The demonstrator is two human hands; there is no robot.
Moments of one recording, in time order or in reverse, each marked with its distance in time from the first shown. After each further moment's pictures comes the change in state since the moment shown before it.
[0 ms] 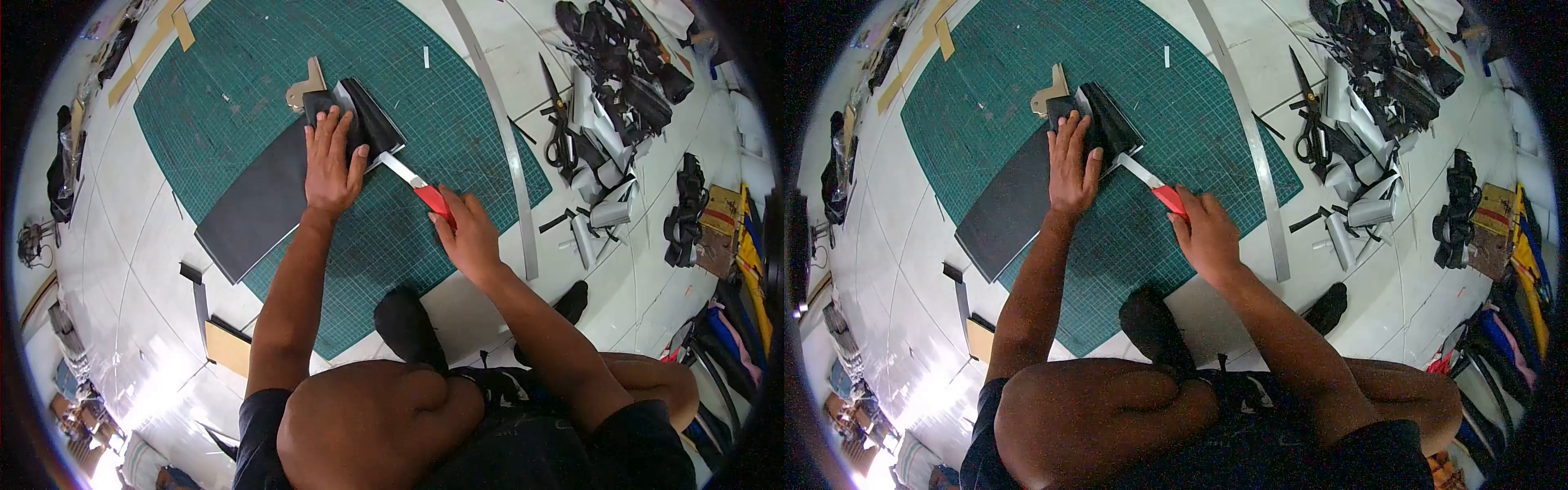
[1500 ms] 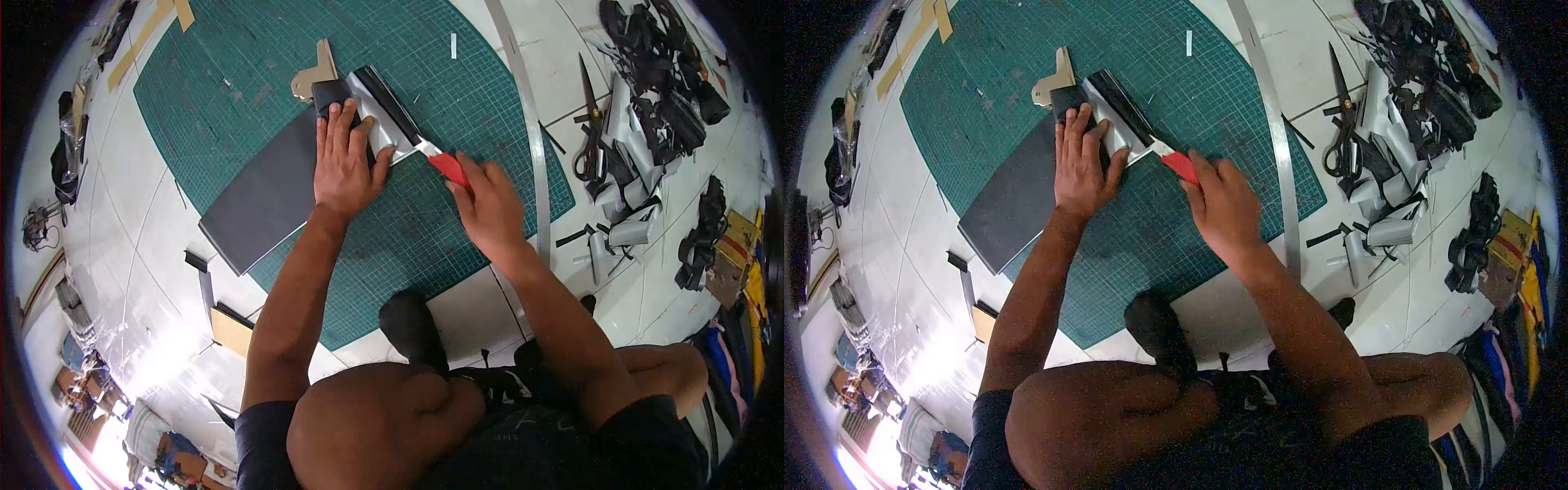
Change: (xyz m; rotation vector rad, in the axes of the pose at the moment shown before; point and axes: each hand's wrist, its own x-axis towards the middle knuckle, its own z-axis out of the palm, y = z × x) left_hand 0.004 0.004 0.006 0.203 -0.086 0.002; right_hand 0.063 0.006 -0.013 -0.034 0.008 -0.069
